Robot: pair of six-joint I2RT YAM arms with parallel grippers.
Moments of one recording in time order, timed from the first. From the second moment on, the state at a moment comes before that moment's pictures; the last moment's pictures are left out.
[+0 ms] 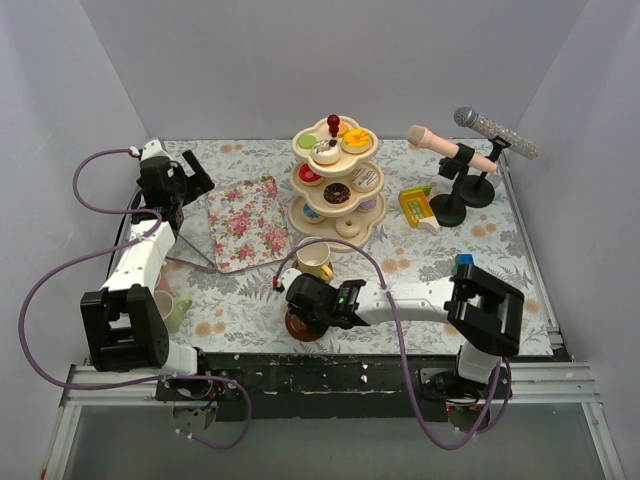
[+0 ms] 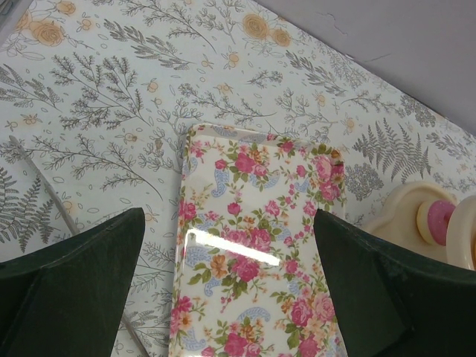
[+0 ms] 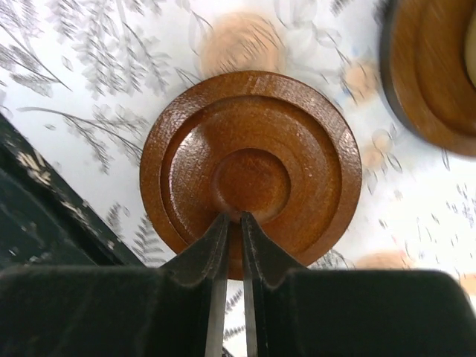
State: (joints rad) left arm 0.09 1.42 1.05 -0.06 -0.04 -0.40; right arm 1.28 1.73 1.05 -0.32 0.12 0.27
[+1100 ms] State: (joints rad) left arm 0.09 1.42 1.05 -0.06 -0.03 -0.41; right arm 1.00 1.38 0.74 -0.39 0.21 0.40
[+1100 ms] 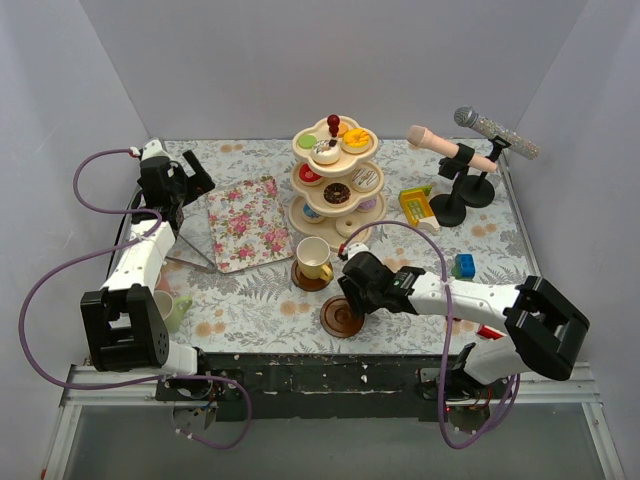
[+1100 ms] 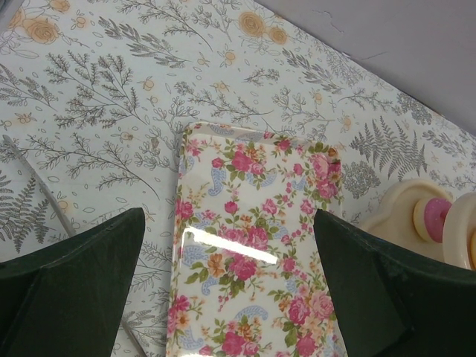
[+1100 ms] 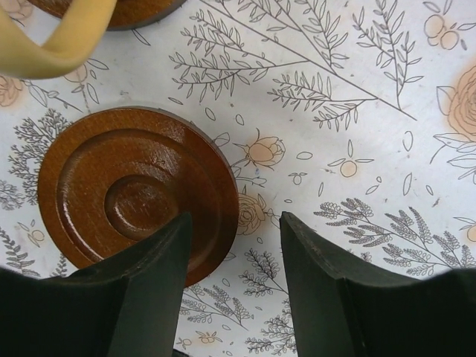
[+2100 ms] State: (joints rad) left arm 0.09 1.44 1.05 -0.06 -0.01 -0.41; right arm 0.96 1.49 0.78 -0.37 0.23 0.41
